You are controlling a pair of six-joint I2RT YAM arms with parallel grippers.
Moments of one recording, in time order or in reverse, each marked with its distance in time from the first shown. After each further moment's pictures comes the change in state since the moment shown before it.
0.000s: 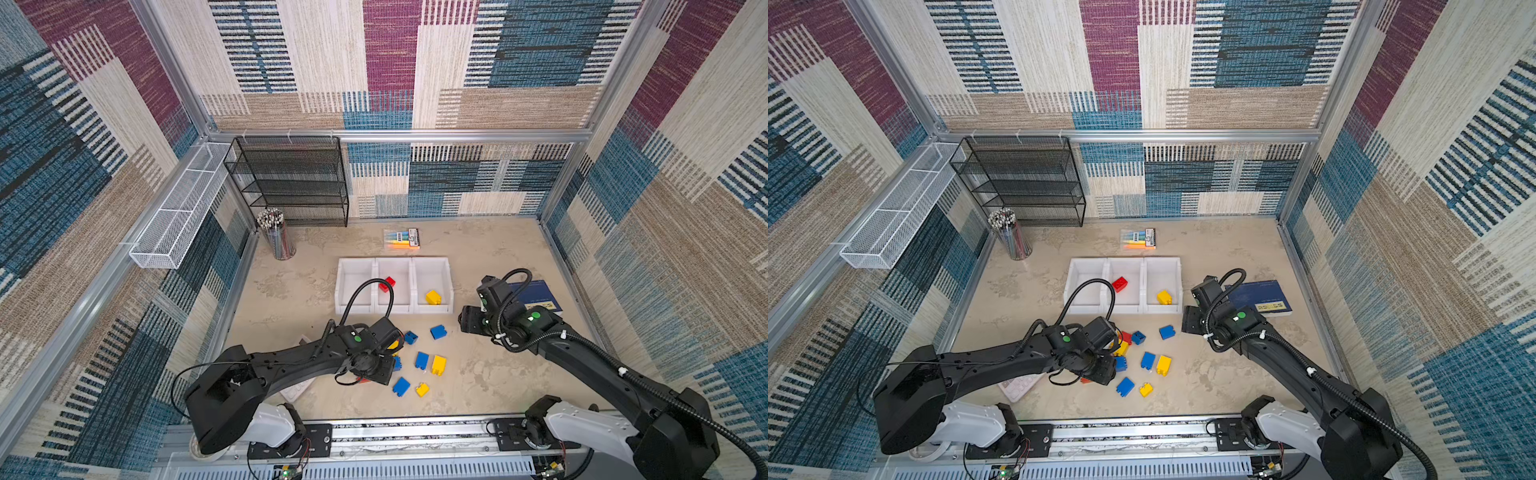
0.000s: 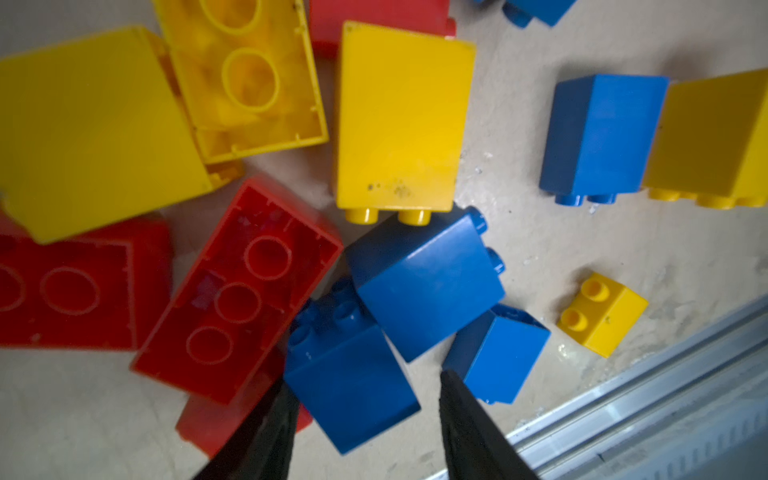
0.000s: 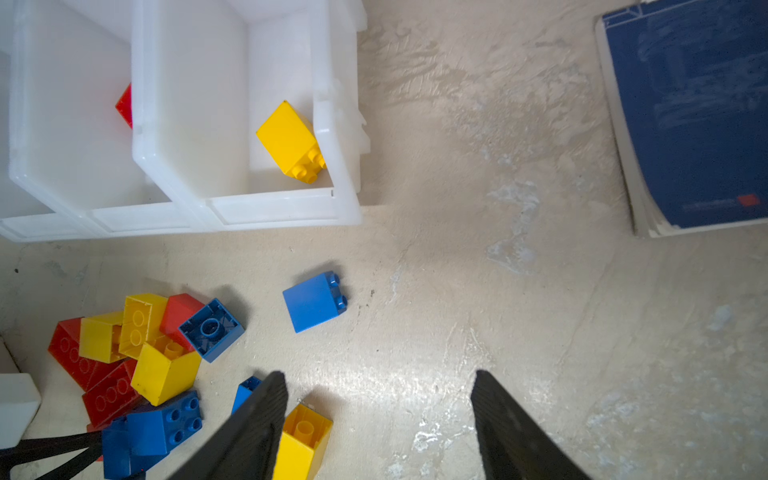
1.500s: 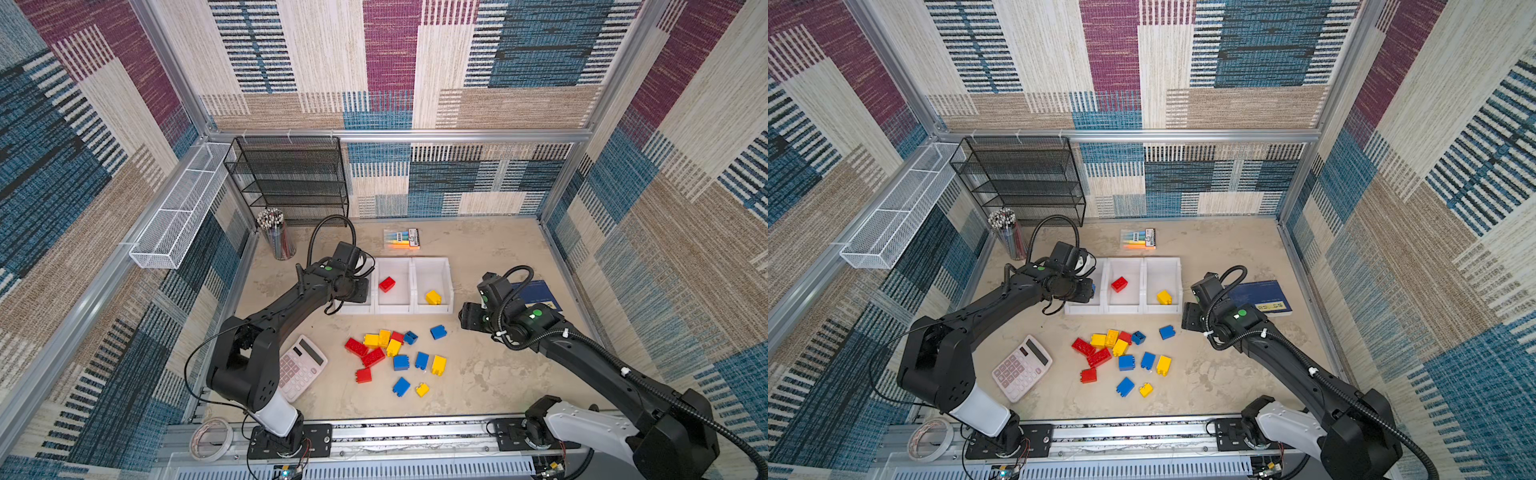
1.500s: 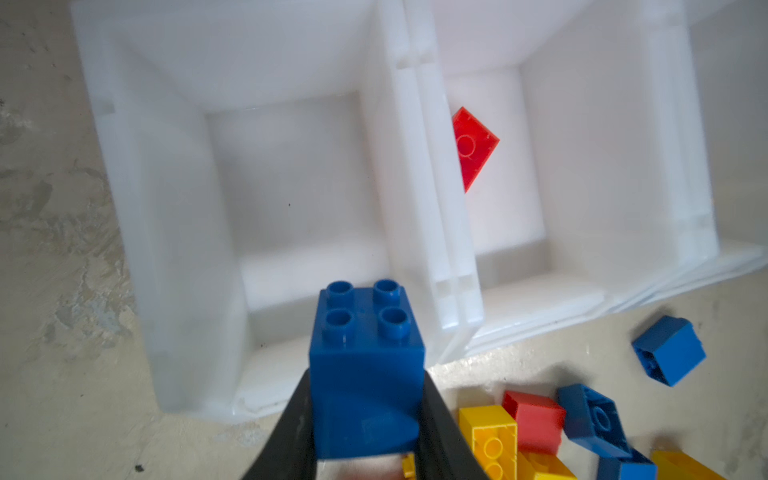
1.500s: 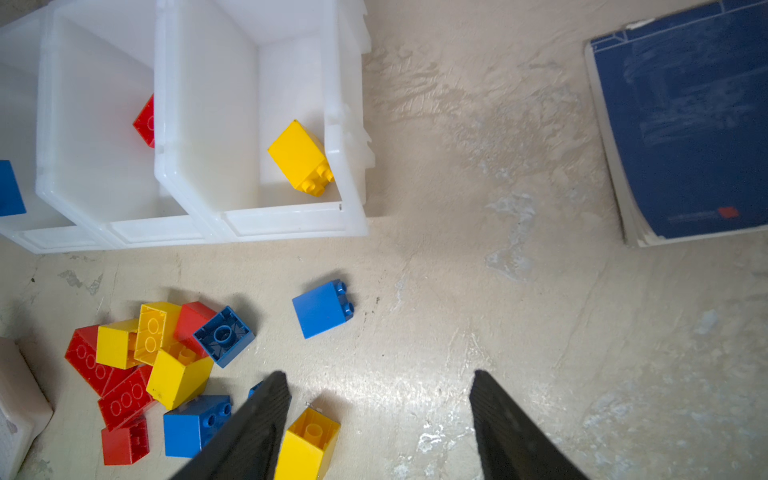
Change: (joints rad) left arm 0.537 0.233 0.426 0.023 -0.029 0.372; right arm 0.000 0.003 0.035 -0.018 0.010 0.006
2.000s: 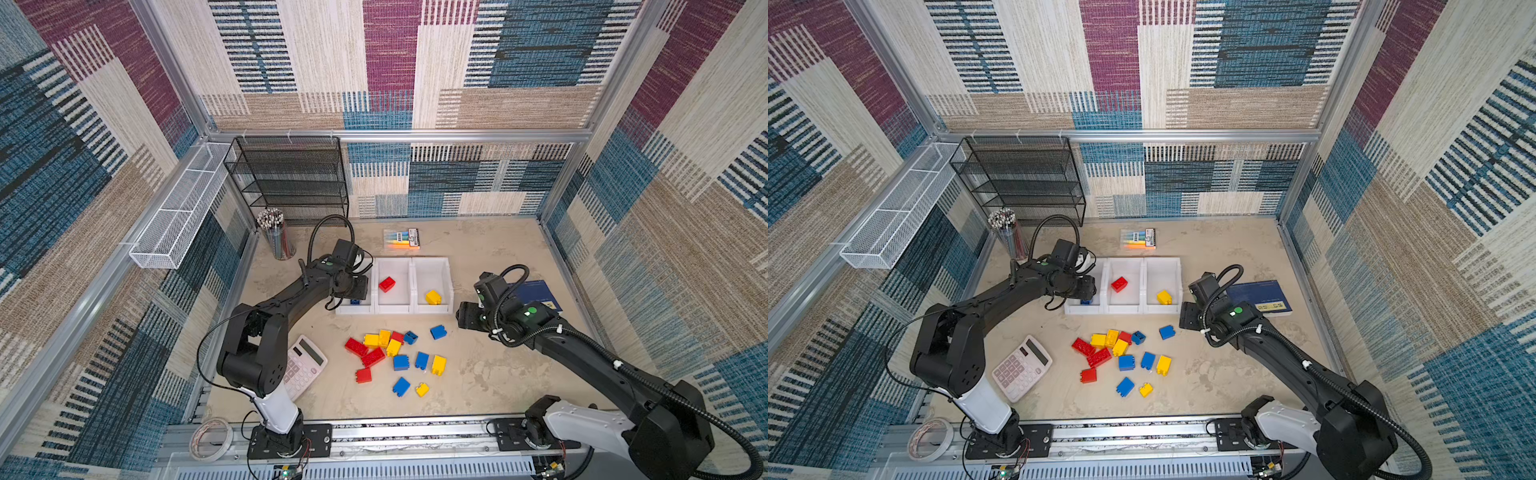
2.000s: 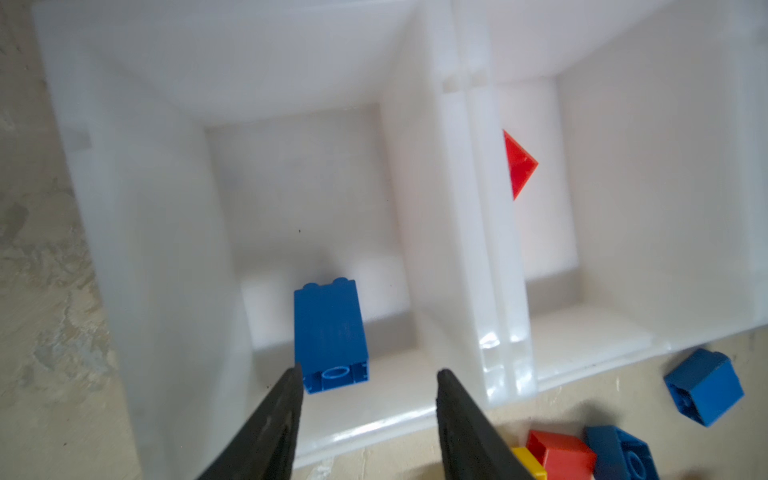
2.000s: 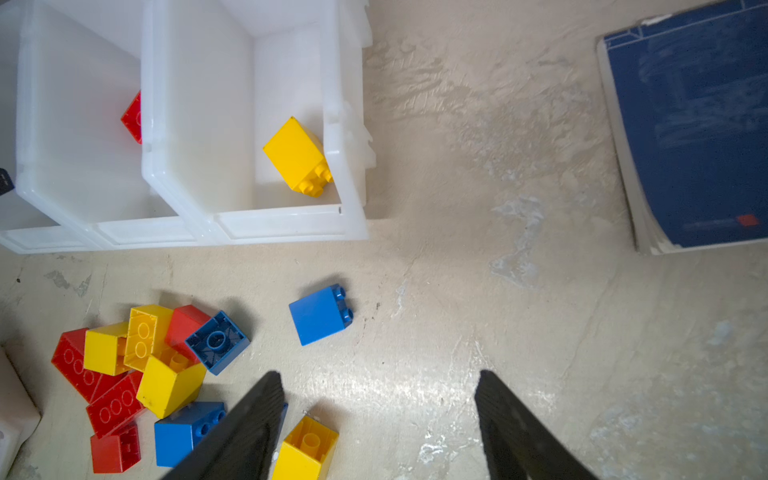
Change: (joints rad) left arm 0.032 0.050 0.029 0.024 0.027 0.007; right arm 0.000 0.047 0.006 0.026 -0.003 -0.008
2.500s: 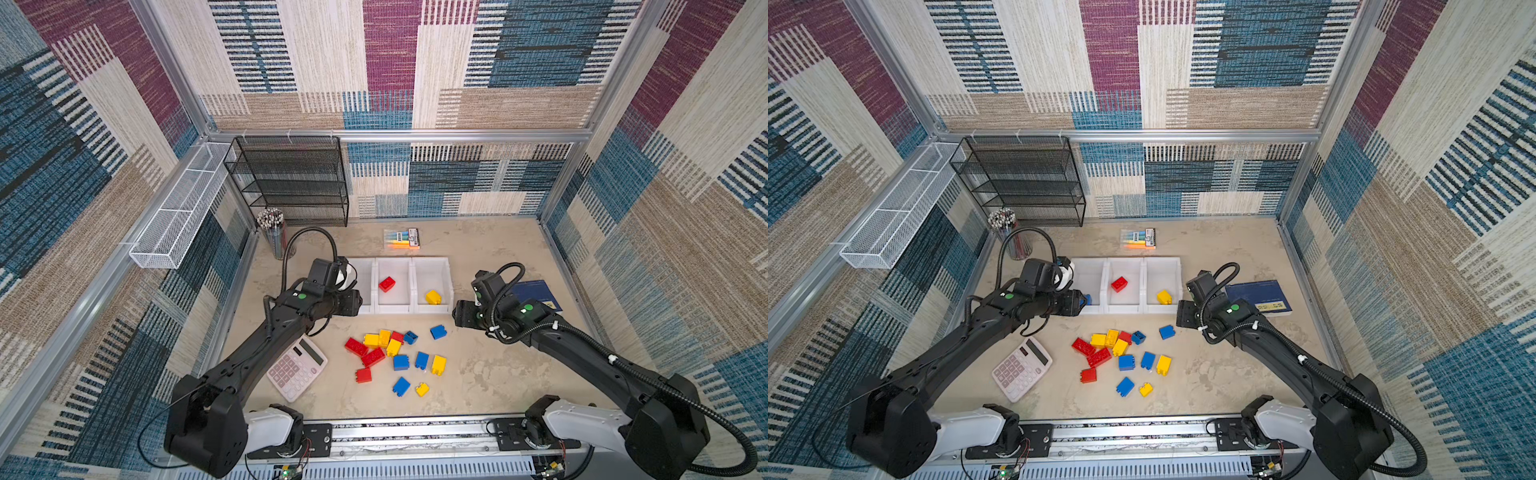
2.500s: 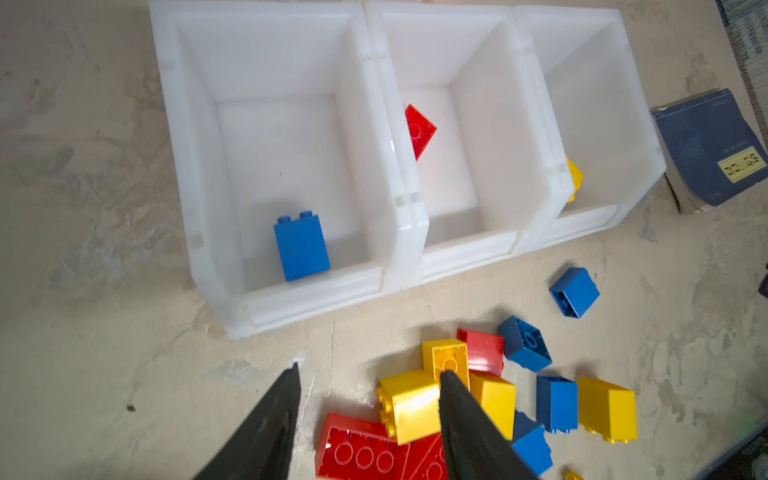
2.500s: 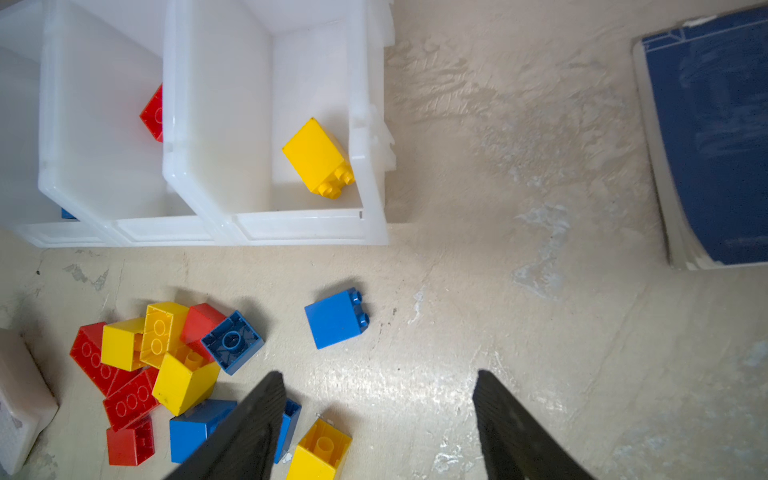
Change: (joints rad) left arm -0.002 -0.481 -0.357 0.056 0.078 -0.085; right arm 0.013 0.018 0.010 0.020 -0.039 -0.006
